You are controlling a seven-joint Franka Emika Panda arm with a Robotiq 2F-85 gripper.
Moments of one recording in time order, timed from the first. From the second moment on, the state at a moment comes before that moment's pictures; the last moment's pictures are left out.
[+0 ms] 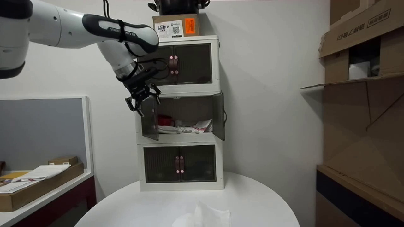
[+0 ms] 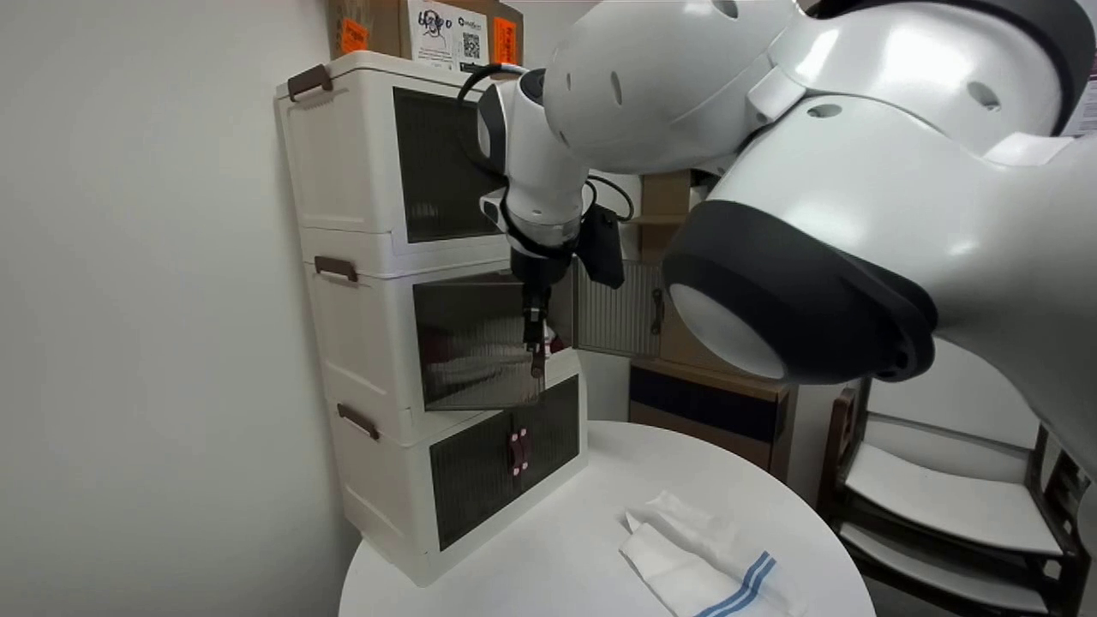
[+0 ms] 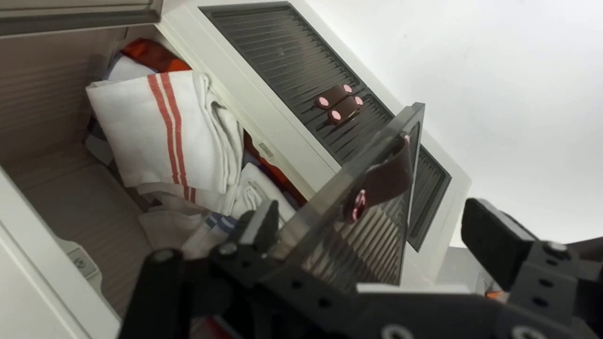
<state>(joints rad) 1.01 0.78 -1.31 -1.23 -2.51 4.22 1.97</state>
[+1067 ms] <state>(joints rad) 1.18 0.56 -1.19 -1.46 -2.51 4.22 2.15</state>
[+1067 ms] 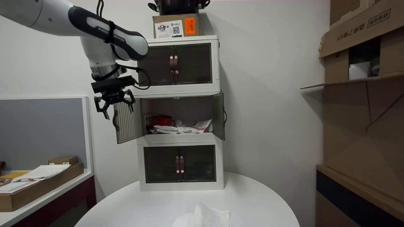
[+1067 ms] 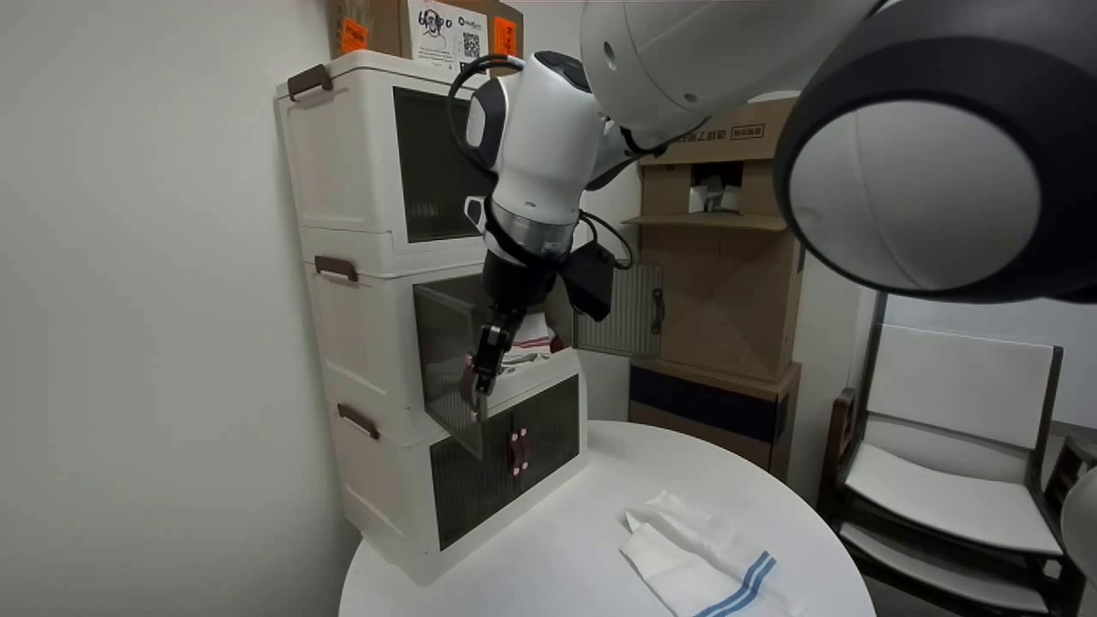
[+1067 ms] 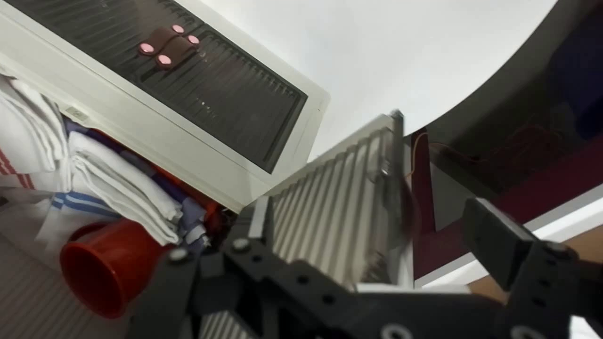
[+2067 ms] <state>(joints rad) 1.29 0.52 -1.32 -1.58 -2.51 4.22 2.22</state>
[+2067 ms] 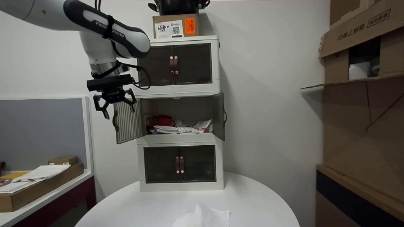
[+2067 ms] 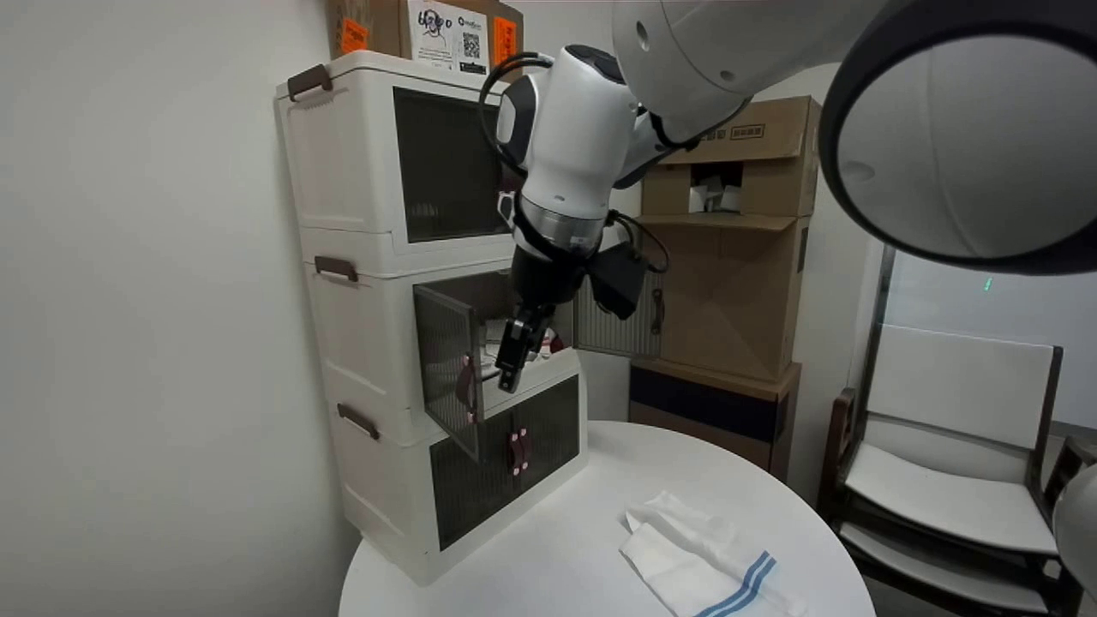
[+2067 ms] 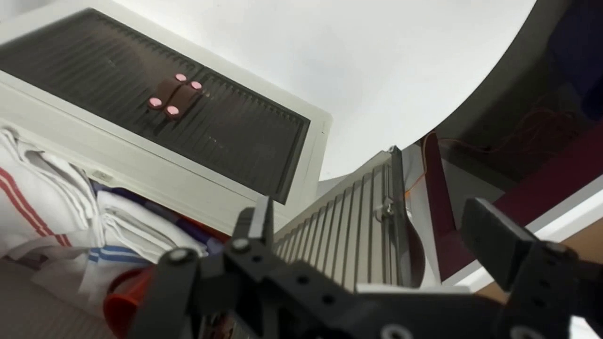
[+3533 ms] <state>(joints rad) 1.49 0.65 -1.87 -1.65 -2.50 4.21 2.22</state>
